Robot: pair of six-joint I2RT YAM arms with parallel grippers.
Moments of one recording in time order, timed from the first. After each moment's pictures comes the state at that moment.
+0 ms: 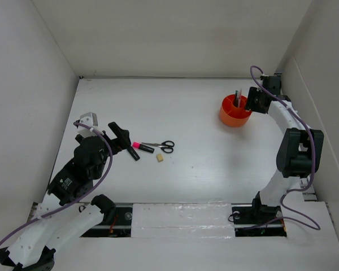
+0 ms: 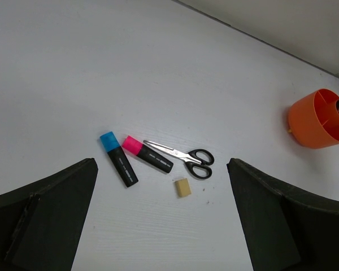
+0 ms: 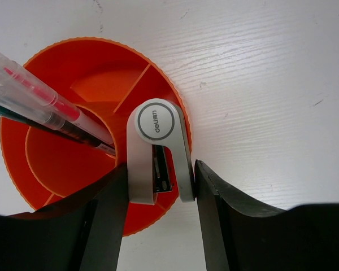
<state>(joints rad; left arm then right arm) -0.64 0.58 0.92 -0.70 -0.54 -0.61 -0.08 1.76 1.38 -0.41 -0.03 0.16</state>
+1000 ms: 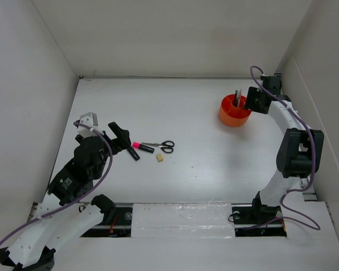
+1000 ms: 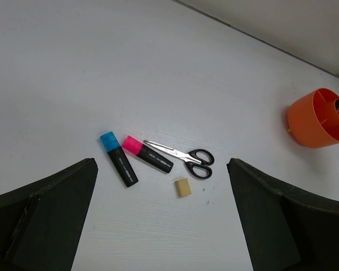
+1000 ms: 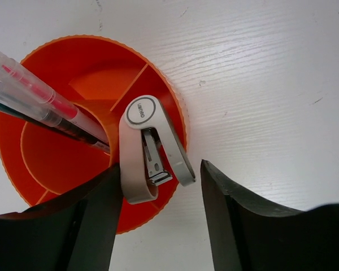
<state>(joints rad) -0.64 0.58 0.91 -0.70 -0.54 -0.61 -0.08 1.76 1.38 -0.42 -0.03 0.16</state>
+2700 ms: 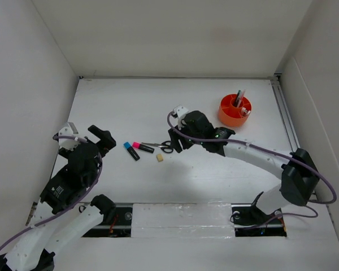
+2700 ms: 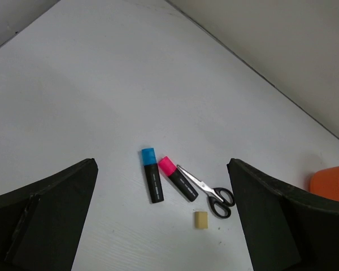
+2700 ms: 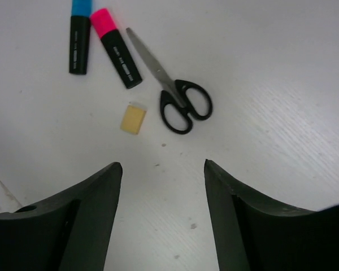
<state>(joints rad) -0.64 0.52 0.93 -0.86 -0.83 -0.80 0.83 1.50 1.13 -0.27 -0.02 0.15</state>
